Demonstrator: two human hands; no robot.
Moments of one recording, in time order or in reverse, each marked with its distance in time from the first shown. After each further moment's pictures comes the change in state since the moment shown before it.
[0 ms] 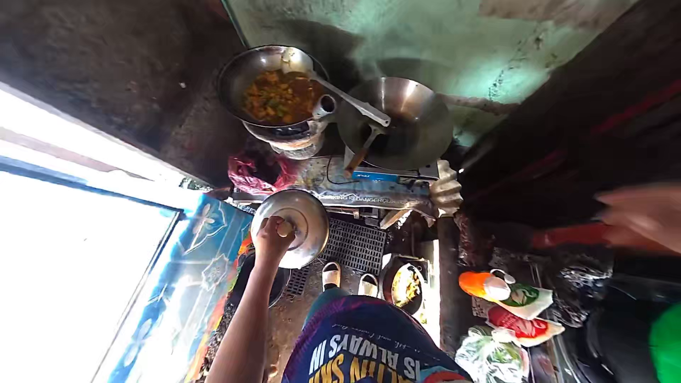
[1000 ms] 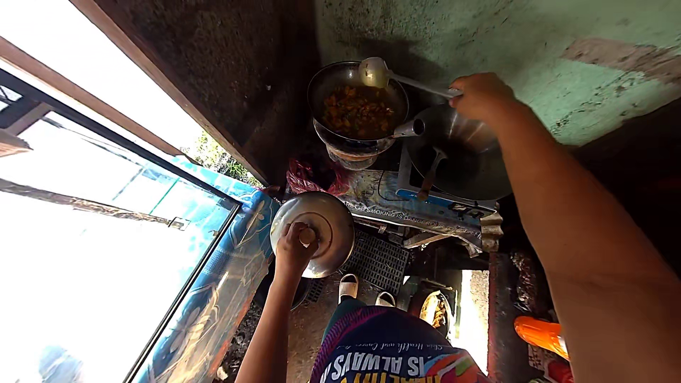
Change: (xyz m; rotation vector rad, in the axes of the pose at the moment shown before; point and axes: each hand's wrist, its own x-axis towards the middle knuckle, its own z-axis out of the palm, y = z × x) left_hand 0.001 -0.056 -0.071 -0.130 0.274 0.138; right_hand 0.335 -0.203 0.195 -0.491 -0.188 -0.047
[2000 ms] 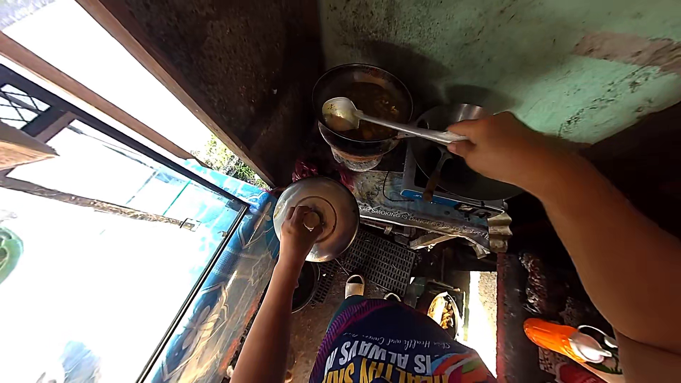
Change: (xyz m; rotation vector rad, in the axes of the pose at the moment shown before) left_hand 0.036 0.012 -0.008 -0.021 0.007 0.033; right_hand -0.122 -0.038 -0.009 -0.007 -0.006 -0.264
